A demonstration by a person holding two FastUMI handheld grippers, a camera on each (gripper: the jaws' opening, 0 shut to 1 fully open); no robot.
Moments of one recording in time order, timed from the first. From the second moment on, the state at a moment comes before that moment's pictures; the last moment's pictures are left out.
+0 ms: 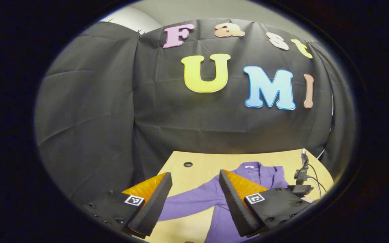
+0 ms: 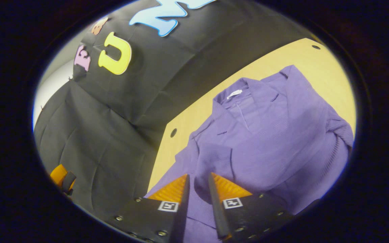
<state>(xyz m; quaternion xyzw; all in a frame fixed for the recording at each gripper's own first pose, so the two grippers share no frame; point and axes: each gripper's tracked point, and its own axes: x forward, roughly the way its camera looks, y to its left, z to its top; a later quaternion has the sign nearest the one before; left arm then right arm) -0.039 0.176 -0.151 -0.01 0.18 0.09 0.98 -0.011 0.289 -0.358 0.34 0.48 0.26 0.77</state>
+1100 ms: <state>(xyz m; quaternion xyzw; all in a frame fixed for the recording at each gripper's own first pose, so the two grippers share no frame) -0.064 0.335 -0.388 -0.02 0.34 0.22 0.91 -0.004 0.218 -0.319 0.23 0.45 0.24 0.83</state>
